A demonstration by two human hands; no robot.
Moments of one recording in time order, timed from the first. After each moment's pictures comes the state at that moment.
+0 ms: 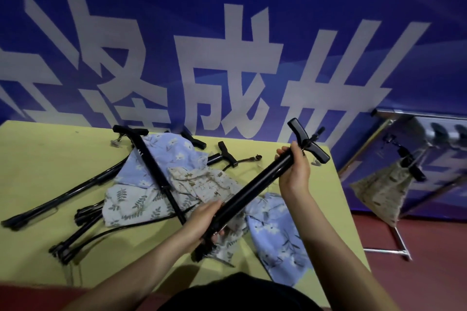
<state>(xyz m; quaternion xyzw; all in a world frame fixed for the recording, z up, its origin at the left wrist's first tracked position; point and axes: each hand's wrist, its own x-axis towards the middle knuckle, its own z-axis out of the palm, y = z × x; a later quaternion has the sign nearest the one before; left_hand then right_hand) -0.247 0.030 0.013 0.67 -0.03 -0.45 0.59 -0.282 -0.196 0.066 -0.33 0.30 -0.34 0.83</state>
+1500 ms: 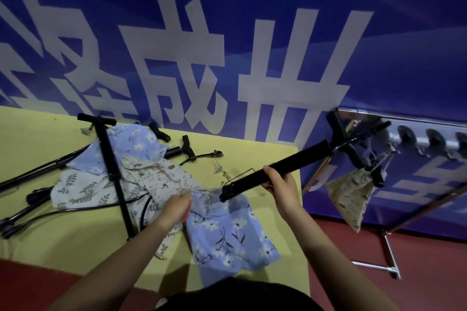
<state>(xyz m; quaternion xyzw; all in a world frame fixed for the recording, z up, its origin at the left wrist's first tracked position) -0.279 -0.102 -0.042 0.81 0.11 -0.31 0.48 -0.385 -0.342 0.021 -0.57 0.31 -0.16 0.75</state>
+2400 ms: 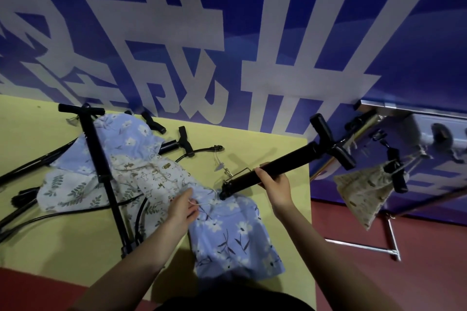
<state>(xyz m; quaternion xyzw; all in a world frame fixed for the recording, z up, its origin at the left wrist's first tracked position) -0.261 -0.137 -0.060 0.60 0.33 -0.31 0.66 -0.332 -0.354 -0.030 -0.60 0.33 -0.10 0.72</state>
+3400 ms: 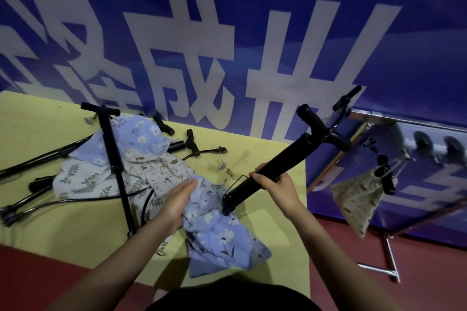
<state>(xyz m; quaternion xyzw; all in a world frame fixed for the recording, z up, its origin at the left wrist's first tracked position) -0.302 -0.113 0.014 0.66 0.12 -0.31 0.67 -0.370 -0.344 0.013 -0.68 0.19 -0.09 0.70</state>
